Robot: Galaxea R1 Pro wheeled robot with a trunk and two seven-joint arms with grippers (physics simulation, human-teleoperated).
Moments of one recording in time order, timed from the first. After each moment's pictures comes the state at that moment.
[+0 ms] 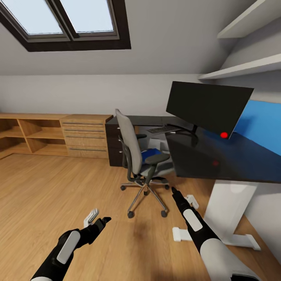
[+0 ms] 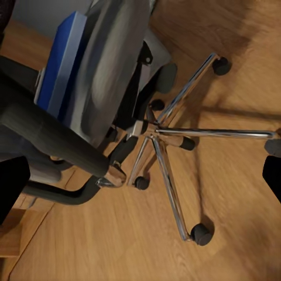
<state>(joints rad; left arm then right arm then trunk) -0.43 0.02 0.08 -0.81 0.86 0.55 0.03 -0.69 0.09 -0.13 -0.52 -0.88 -0.04 0.02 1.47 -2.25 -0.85</state>
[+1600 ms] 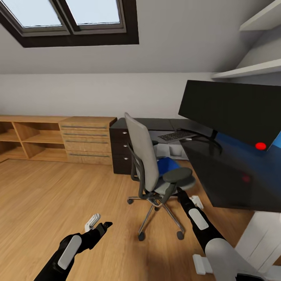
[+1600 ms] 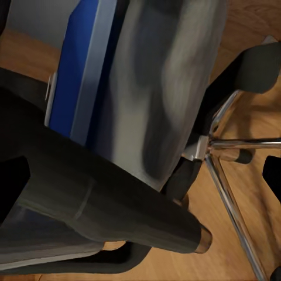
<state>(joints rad) -0.41 0.02 0.05 -0.80 0.85 0.54 0.03 -0.69 0.05 -0.13 -0.53 -0.98 -0.02 0.01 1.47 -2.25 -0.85</state>
